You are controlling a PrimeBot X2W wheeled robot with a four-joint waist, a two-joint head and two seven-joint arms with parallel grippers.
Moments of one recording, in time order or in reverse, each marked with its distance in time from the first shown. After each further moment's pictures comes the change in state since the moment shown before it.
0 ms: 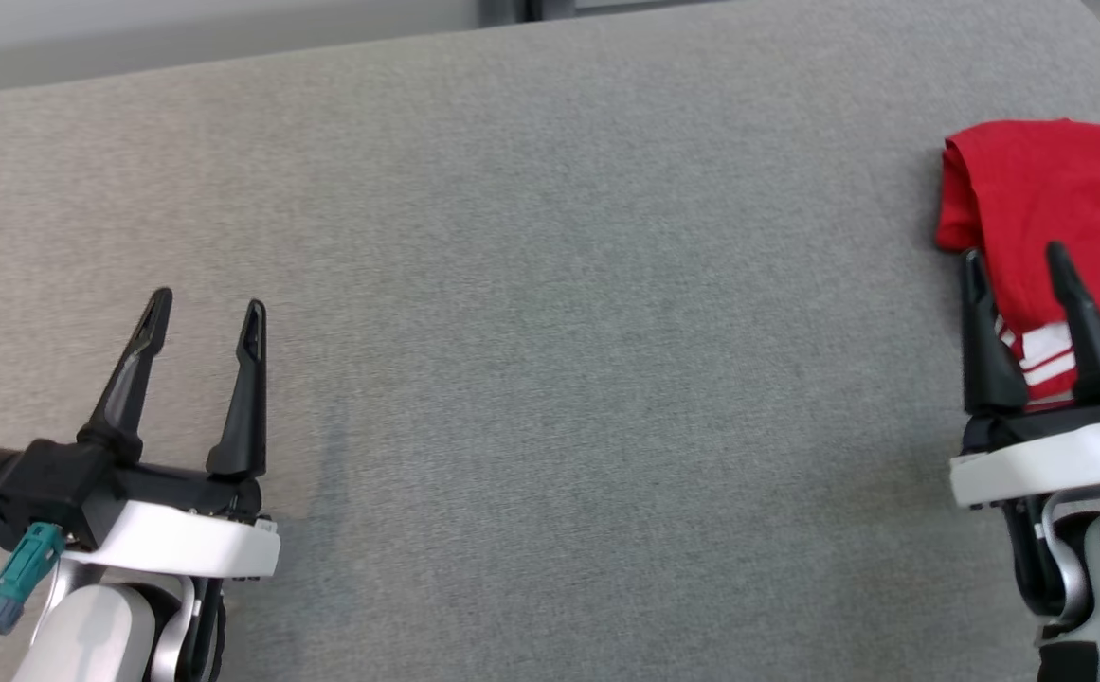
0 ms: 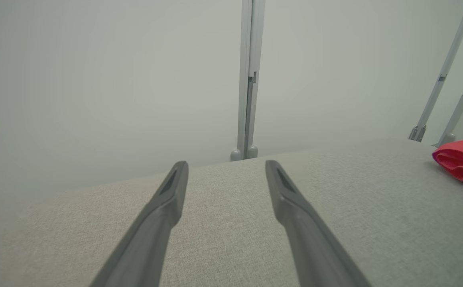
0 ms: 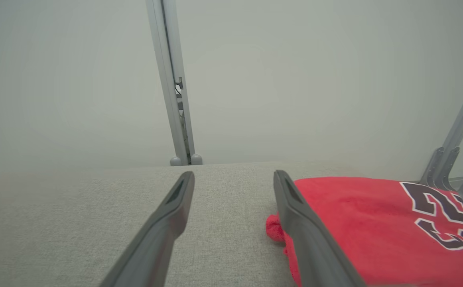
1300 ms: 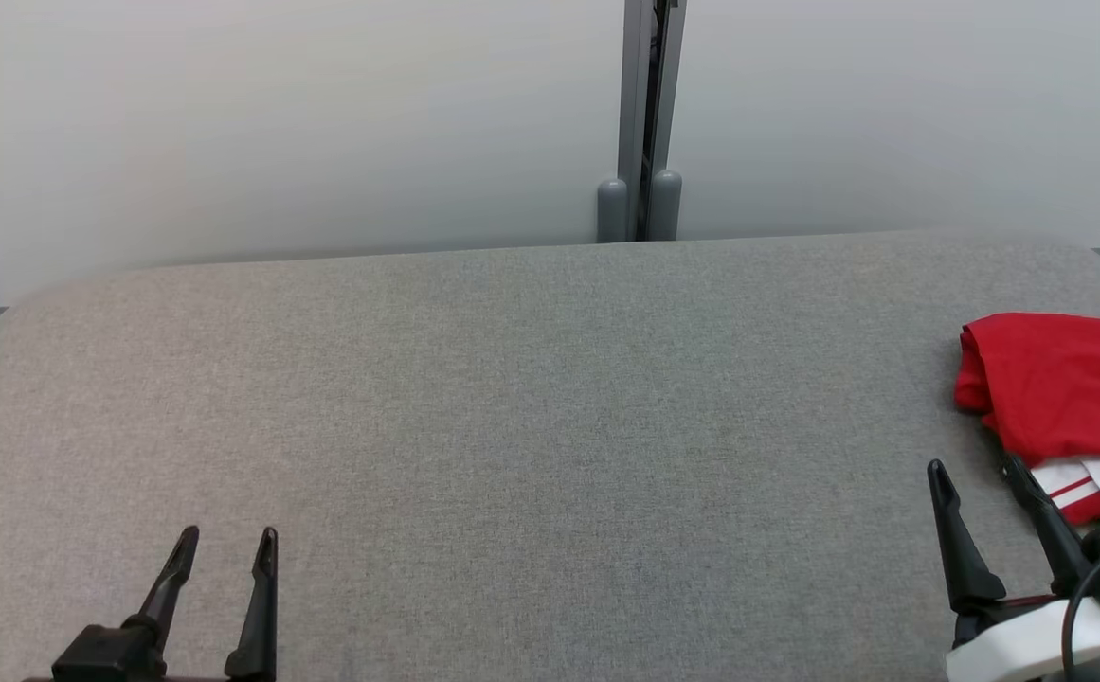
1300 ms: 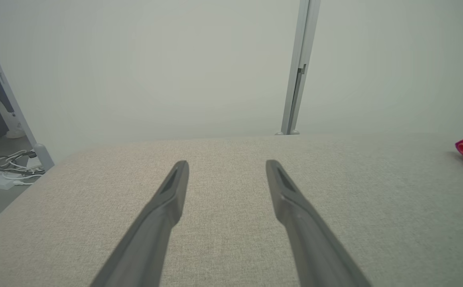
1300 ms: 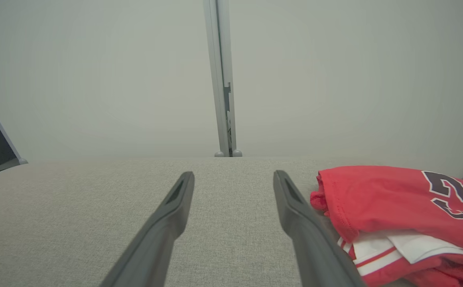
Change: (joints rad) left arm 0.320 -0.016 -0.002 0.051 -0.049 0.044 0.016; right arm 0.339 0.016 0.007 -0.105 -0.012 0.000 0.106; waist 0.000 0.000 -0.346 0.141
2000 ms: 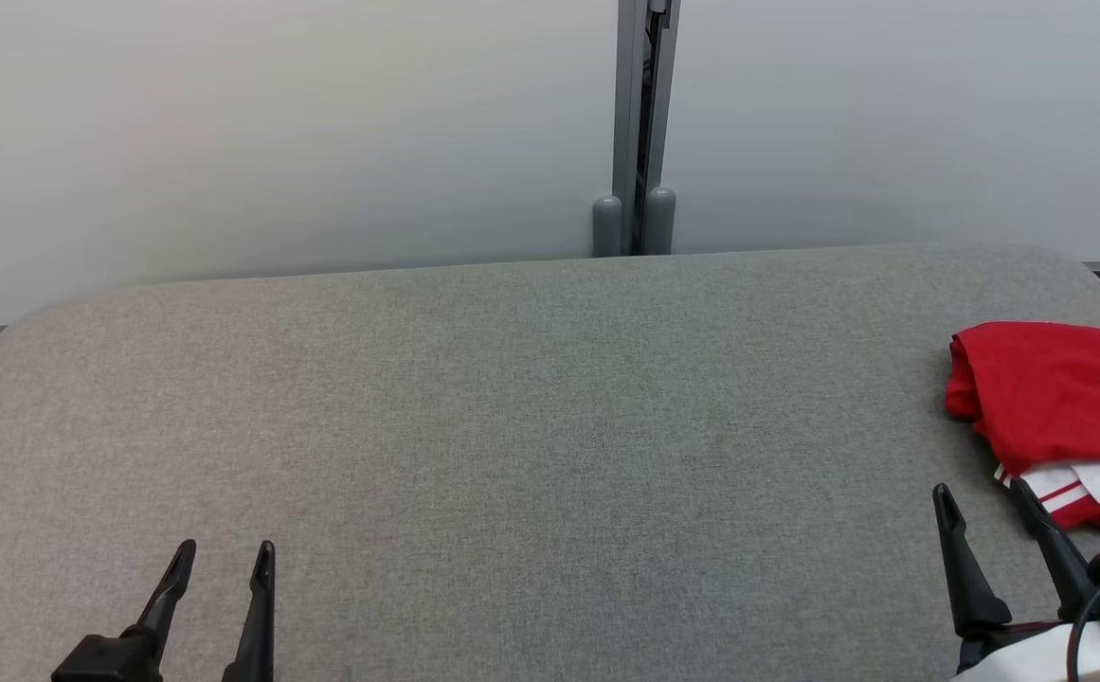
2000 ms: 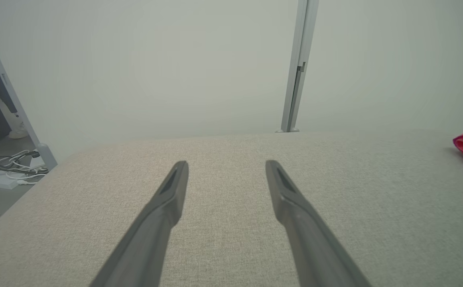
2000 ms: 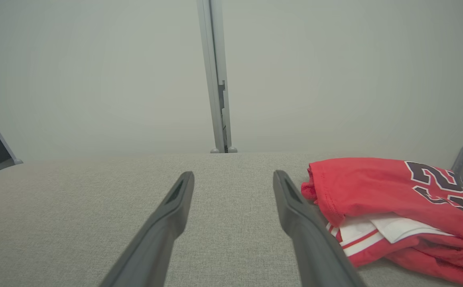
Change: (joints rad) left arm 0.031 0.014 -0.008 -0.022 -0.004 0.022 0.019; right arm 0.068 0.024 -0.028 -0.065 -0.017 0.000 0.039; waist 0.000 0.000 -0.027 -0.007
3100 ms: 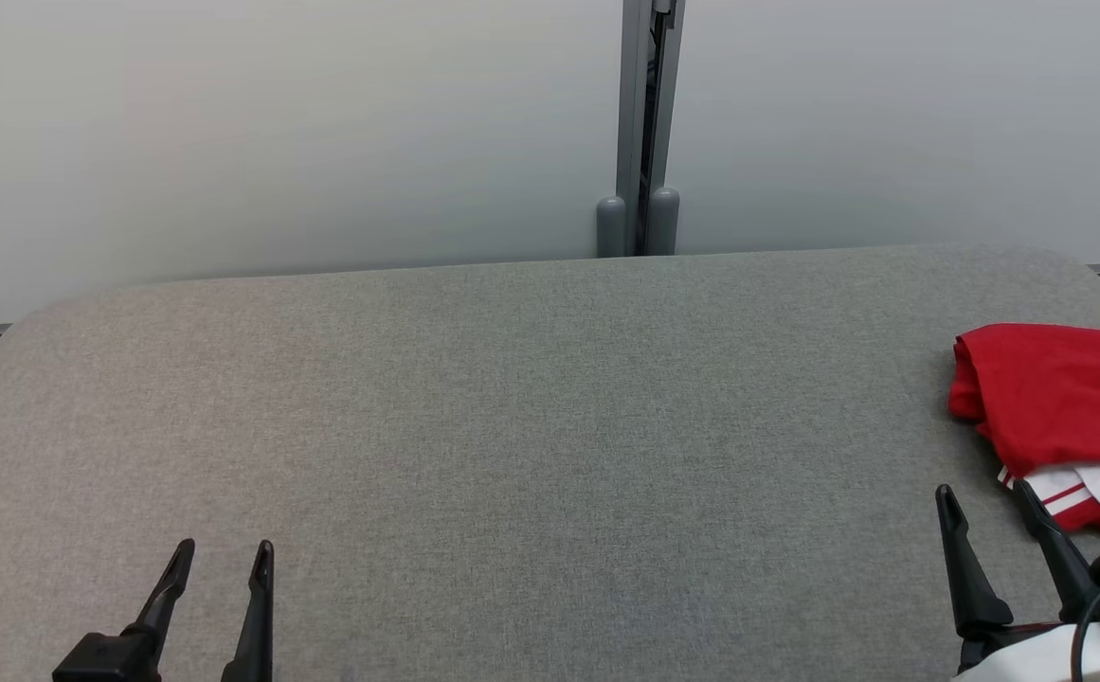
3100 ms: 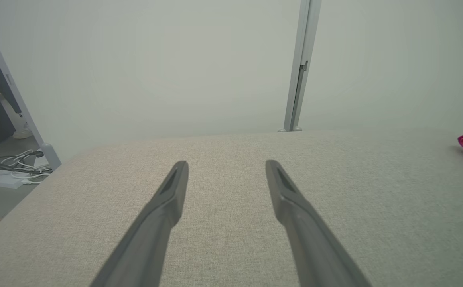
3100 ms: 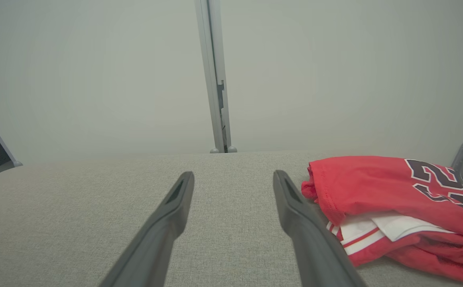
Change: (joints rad) left arm -0.007 0.011 -0.013 0.005 -0.005 0.014 -0.002; right arm 0.003 0.012 -0.012 -0.002 -0.001 0.000 0.005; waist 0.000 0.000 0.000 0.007
